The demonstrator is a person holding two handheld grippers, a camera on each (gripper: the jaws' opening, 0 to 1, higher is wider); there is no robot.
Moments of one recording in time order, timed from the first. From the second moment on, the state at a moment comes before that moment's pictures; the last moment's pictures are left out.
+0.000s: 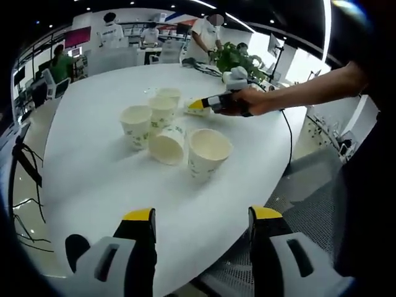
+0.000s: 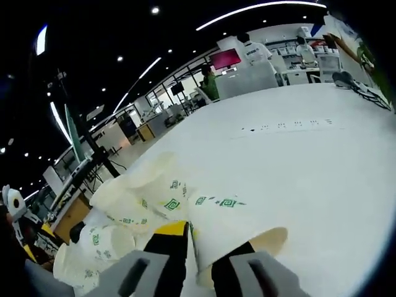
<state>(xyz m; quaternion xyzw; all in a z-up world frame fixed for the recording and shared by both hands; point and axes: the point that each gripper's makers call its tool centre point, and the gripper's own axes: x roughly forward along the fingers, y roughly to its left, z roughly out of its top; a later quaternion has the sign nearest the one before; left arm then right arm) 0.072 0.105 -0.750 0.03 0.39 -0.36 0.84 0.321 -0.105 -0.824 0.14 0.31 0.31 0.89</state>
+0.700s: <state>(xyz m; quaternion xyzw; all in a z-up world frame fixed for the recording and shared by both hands) 0.076 0.098 -0.751 0.03 0.39 -0.38 0.84 0.321 -0.127 -0.810 0.12 0.30 0.31 0.90</state>
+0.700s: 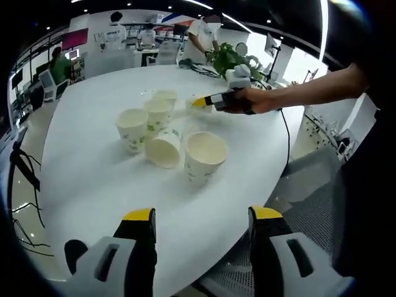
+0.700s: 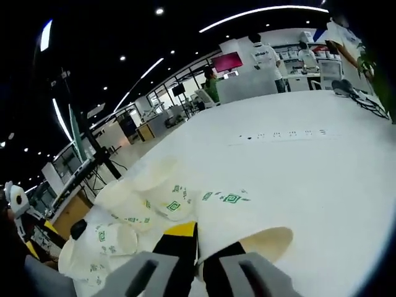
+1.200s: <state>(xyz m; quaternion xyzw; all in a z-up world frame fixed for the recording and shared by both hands) 0.076 0.096 -0.754 0.03 0.37 -0.39 0.84 0.290 -0.131 -0.778 0.02 0.32 0.35 0.88</state>
